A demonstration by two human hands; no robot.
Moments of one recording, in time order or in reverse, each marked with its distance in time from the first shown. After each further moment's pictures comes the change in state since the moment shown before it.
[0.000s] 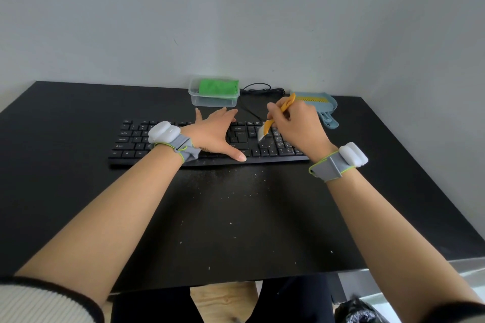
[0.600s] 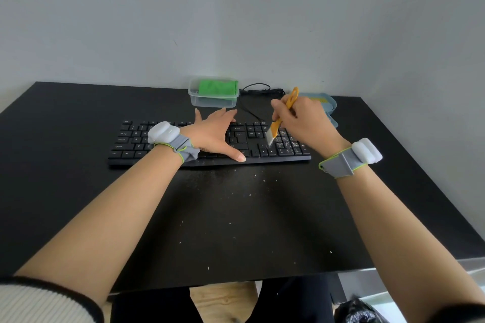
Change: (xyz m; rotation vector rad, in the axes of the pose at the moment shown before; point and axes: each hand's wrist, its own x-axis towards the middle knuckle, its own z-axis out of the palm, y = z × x) left_hand -0.001 -0.003 -0.001 -0.008 0.001 -0.005; right_hand 0.004 0.001 -0.018 -0.055 -0.089 -0.048
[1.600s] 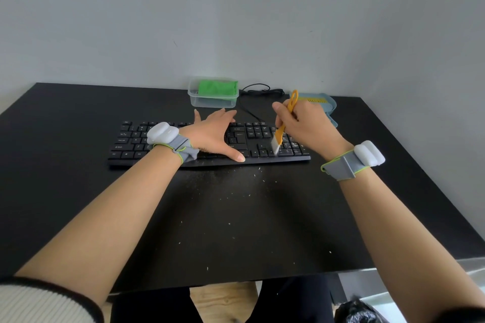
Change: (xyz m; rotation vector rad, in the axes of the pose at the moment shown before) left_hand 0.001 -0.001 0.001 -0.010 -0.001 -0.001; right_hand -0.003 0.008 -0.001 0.016 -0.055 0.033
